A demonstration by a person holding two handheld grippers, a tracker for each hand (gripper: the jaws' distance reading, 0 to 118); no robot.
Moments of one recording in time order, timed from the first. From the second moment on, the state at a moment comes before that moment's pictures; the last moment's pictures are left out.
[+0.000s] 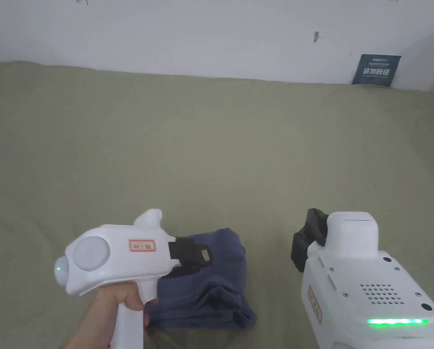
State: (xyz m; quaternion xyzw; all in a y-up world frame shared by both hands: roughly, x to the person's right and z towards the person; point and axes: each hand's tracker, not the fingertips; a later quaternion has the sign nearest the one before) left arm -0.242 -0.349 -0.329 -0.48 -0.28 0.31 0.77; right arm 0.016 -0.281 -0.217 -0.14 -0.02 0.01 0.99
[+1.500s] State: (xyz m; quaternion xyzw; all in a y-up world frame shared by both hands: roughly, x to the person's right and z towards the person) left arm -0.381 -0.355 -0.311 -0.49 -0.14 0.26 0.82; right arm -0.072 -0.426 -0.298 -0.33 0.04 0.00 0.94
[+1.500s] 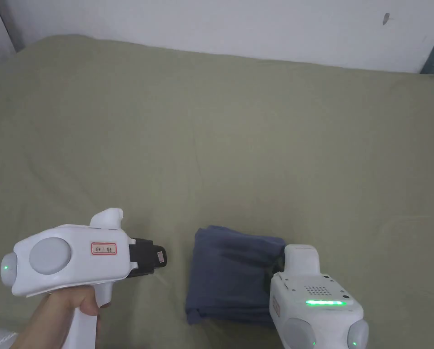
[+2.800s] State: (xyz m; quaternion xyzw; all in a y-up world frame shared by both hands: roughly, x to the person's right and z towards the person) left arm -0.322 -0.416 -0.358 -0.58 -0.28 0.33 0.69; right arm -0.031 -0.348 -0.257 -0.22 0.01 -0.02 0.98
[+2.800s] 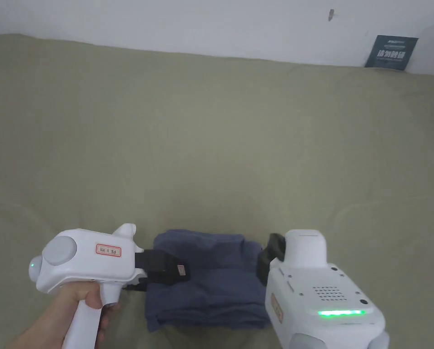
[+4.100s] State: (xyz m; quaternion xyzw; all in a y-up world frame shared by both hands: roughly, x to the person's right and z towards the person) left arm -0.703 -0.296 -0.409 -0.57 -0.09 0.19 0.80; right arm -0.328 -0.321 -0.362 -0.16 0.22 0.00 0.96
